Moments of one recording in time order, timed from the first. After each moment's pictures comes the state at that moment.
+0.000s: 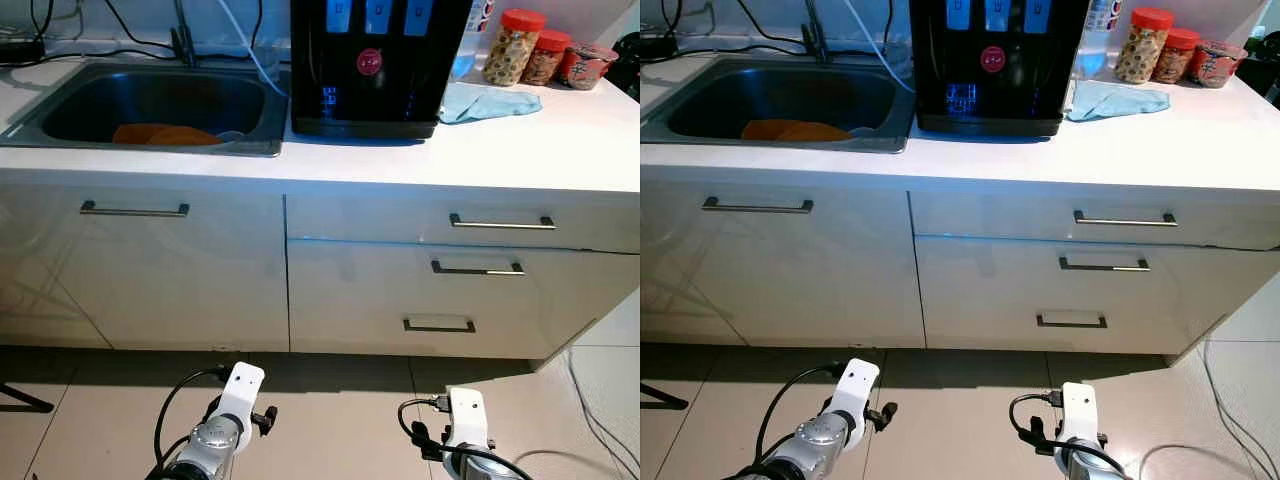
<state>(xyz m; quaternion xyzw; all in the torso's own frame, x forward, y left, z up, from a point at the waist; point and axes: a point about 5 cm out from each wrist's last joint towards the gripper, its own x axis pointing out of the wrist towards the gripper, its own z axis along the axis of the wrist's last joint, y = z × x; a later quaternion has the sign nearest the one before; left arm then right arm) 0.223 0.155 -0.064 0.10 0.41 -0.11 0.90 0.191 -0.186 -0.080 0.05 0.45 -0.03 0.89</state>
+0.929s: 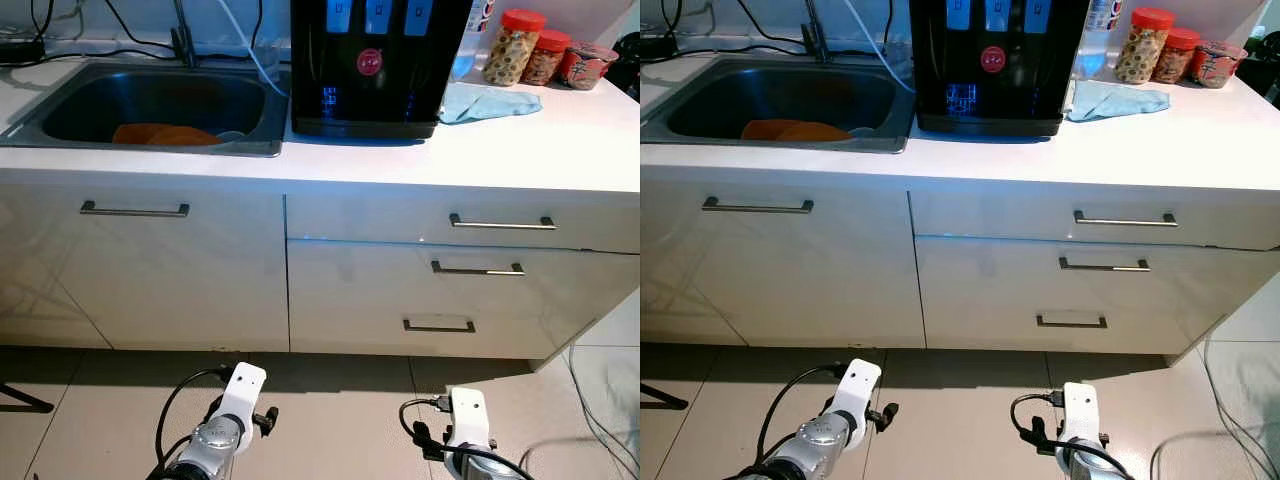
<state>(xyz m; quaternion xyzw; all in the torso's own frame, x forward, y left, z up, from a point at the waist) 0.223 0.153 -0.065 0.10 0.41 -0.11 0.90 0.191 -0.189 -0.080 0.05 0.45 -0.03 0.89</state>
